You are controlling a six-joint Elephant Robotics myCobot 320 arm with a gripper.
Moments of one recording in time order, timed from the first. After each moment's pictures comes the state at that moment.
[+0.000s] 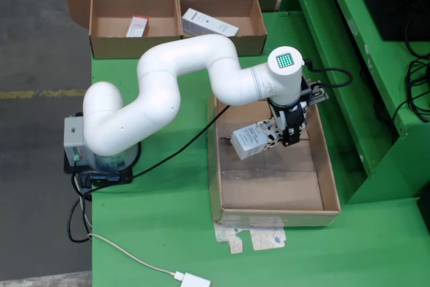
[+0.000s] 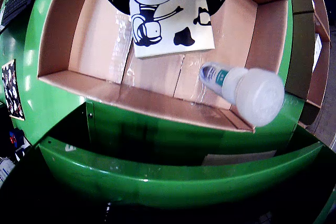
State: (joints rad) arm -0.01 -0.83 -0.44 0.06 1.68 -0.14
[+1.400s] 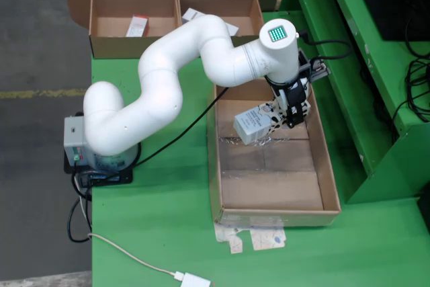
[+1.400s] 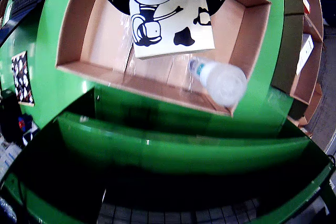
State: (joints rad) arm 0.04 -0.85 -0.04 -0.28 1.66 -0.13
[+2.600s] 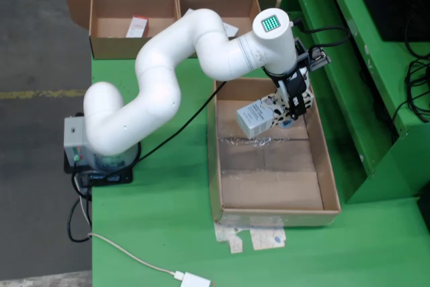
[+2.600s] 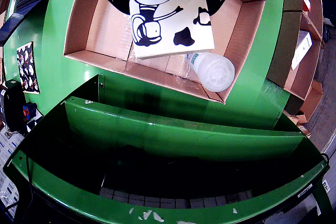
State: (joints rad) arm 0.06 -0.80 -0.03 -0.26 1.64 -0.13
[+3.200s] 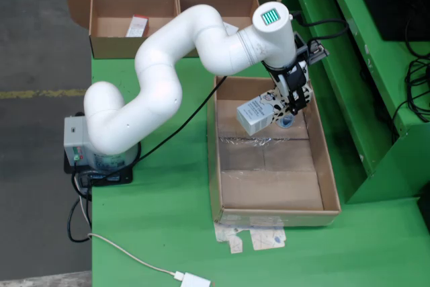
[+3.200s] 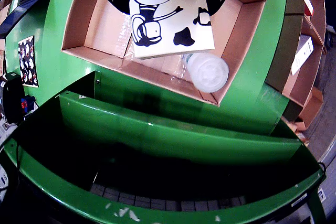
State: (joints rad) arm 0.10 -0.80 -0.03 -0.26 1.62 -0.14
